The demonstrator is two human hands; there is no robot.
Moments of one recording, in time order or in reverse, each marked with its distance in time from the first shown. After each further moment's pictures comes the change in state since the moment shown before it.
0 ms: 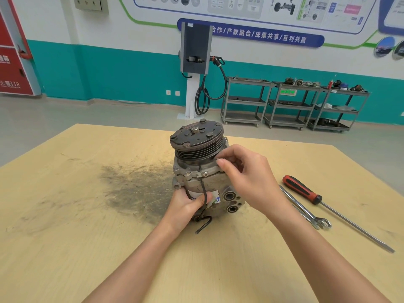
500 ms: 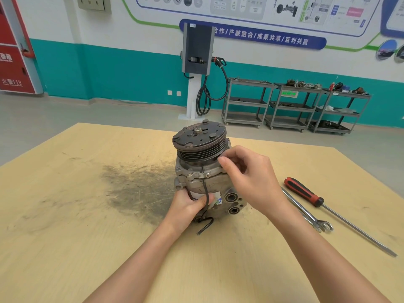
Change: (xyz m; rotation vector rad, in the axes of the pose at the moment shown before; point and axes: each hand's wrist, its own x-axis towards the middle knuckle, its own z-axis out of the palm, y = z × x) left_hand 0.001 -0.002 0.000 -0.008 -0.002 0.013; right_hand 0.001 0.003 0.003 -0.024 0.050 -0.055
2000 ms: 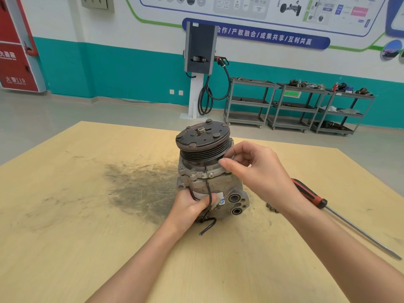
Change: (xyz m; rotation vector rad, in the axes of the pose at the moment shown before) left_hand -0.001 -0.003 -0.001 0.008 0.016 -0.019; right_hand 0.010 -0.007 -0.014 0.054 -0.110 0.170
